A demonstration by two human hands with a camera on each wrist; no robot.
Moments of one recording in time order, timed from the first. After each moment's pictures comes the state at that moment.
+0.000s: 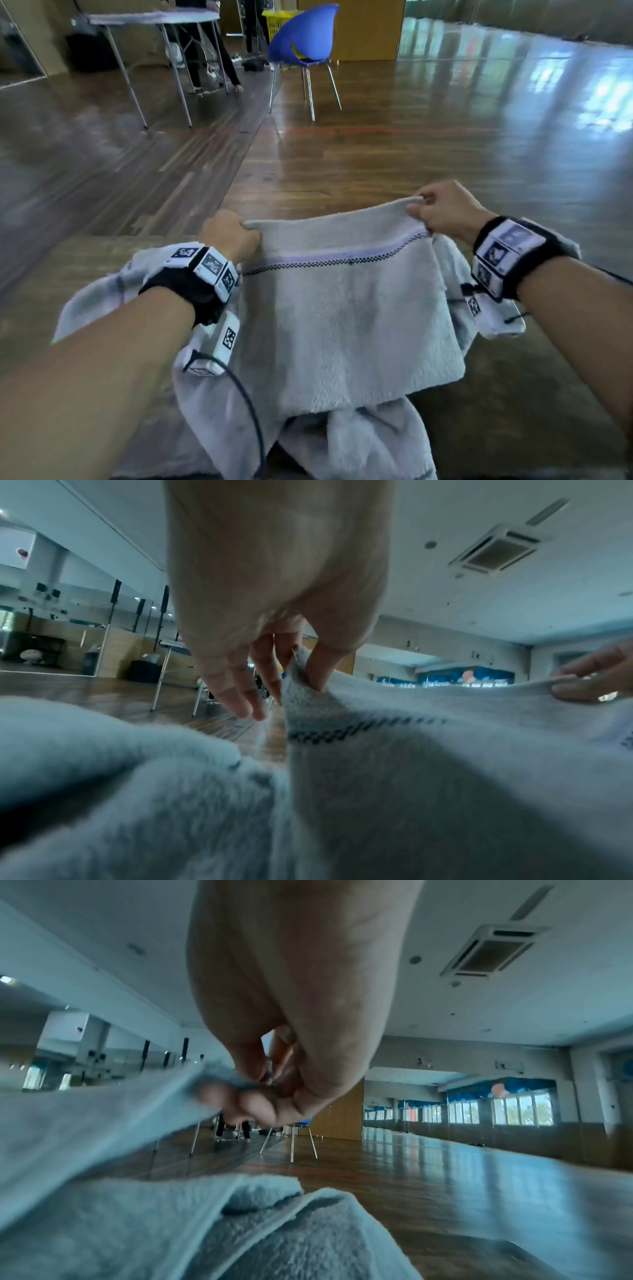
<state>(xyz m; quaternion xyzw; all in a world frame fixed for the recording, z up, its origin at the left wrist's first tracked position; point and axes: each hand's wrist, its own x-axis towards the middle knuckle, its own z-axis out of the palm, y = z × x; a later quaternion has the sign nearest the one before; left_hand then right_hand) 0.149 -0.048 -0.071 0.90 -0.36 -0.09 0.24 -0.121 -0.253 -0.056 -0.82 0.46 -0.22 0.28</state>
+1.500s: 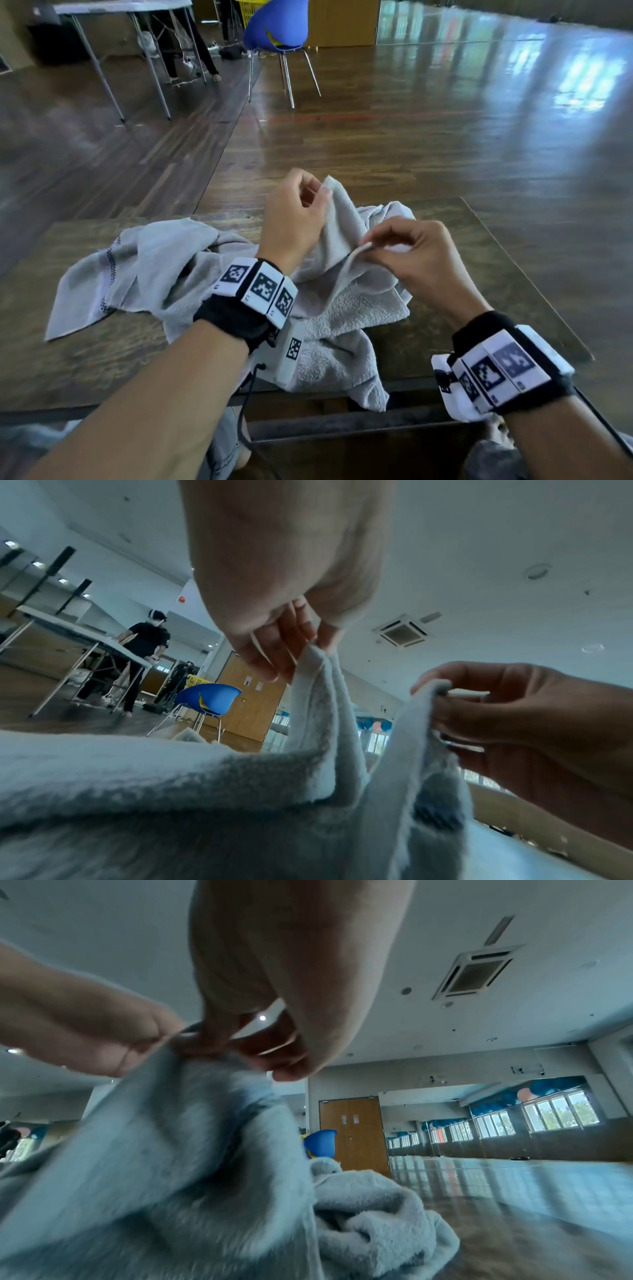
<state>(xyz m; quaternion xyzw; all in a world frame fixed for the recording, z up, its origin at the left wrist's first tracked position) -0.022 -0.036 -0.047 0.70 -0.49 -0.05 0.53 -0.209 -0.088 -0.077 -0.78 0.28 -0.39 0.40</state>
